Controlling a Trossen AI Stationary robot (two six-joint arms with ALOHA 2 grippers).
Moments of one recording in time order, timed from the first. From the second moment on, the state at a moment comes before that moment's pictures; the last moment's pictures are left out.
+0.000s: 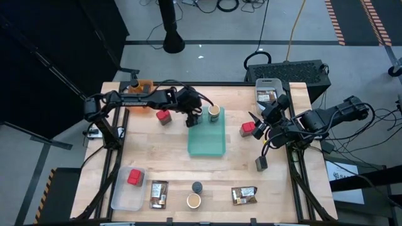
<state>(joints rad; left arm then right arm) 0.31 1.70 1.23 -0.43 -0.04 0.14 0.39 1.06 1.17 -0.99 1.07 0.54</state>
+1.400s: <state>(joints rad) -0.34 1.05 1.03 -0.53 -0.66 -0.25 0.15 1.17 1.17 -1.05 0.47 0.60</state>
